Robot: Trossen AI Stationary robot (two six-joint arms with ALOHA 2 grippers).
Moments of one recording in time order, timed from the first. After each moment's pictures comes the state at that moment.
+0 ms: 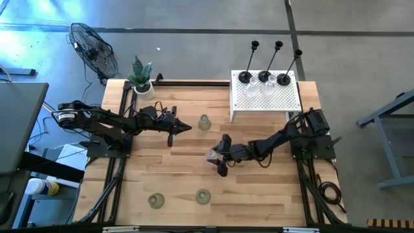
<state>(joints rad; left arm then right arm) 0.27 1.33 0.27 0.98 0.30 -0.03 0.23 1.87 0.74 0.73 0.26 0.33</state>
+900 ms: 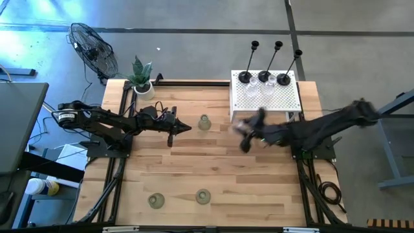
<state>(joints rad) 0.27 1.33 0.27 0.97 0.30 -0.03 0.24 1.12 0.74 0.00 0.68 0.29</state>
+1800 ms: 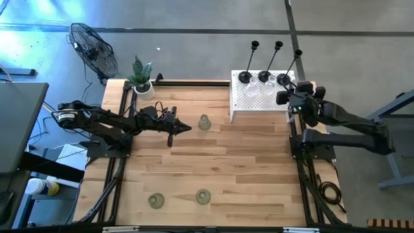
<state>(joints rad) 0.27 1.33 0.27 0.97 0.31 -0.03 -0.35 0.66 0.74 -0.74 1.08 0.52</state>
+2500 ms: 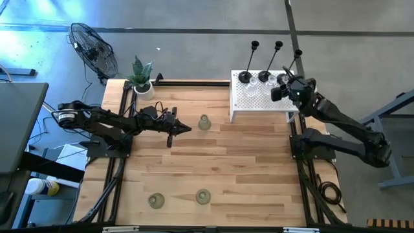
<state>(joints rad) 0.27 1.33 0.27 0.97 0.33 -0.03 -0.71 0.71 0.65 -0.41 0.62 0.18</state>
